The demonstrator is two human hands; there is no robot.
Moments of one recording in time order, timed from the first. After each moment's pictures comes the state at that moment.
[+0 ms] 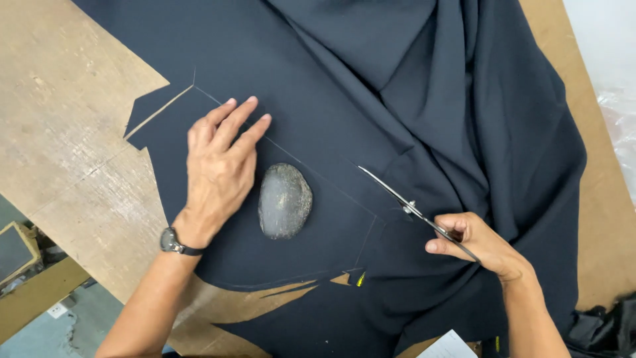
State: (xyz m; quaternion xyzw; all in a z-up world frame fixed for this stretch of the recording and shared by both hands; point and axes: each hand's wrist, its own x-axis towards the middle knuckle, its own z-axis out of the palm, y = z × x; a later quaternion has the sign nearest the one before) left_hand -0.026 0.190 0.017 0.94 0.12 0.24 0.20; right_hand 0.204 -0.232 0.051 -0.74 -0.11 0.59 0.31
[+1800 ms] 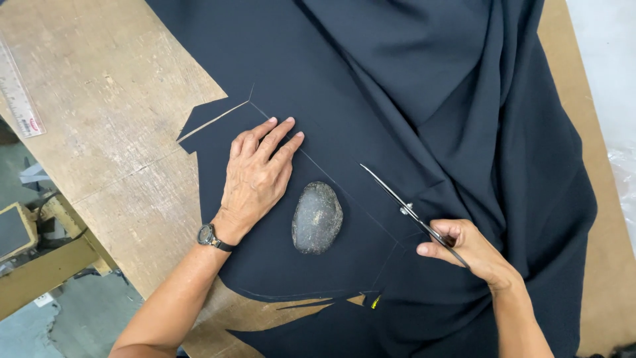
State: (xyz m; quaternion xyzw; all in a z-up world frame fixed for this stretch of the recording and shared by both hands) left_hand -0.032 0.201 -0.017 0.93 0.16 0.26 0.17; right_hand 0.208 -0.163 0.031 -0.78 -0.22 0.52 0.27
